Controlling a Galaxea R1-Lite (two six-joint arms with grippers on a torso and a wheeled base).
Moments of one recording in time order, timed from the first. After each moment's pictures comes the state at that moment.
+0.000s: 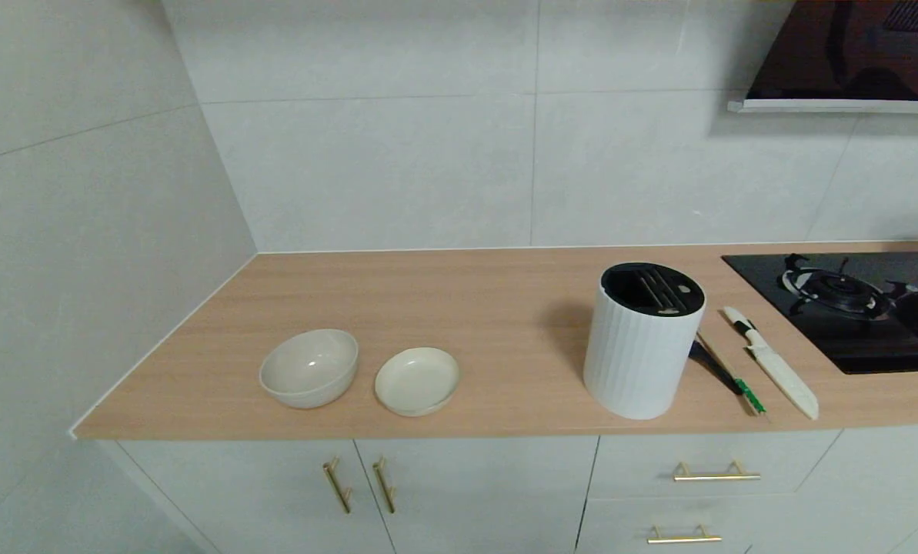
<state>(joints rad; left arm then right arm) 0.00 0.00 0.00 0.00 0.04 -0.01 0.00 0.00 0.00 0.00 0.01 0.00</state>
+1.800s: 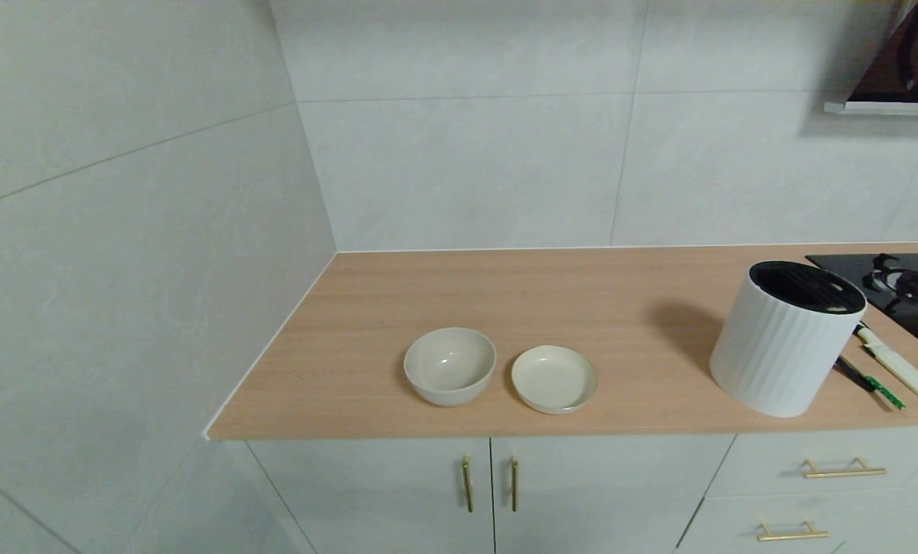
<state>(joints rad) 0.00 0.00 0.00 0.00 0.04 -0.01 0.00 0.00 0.00 0.00 0.01 0.00</state>
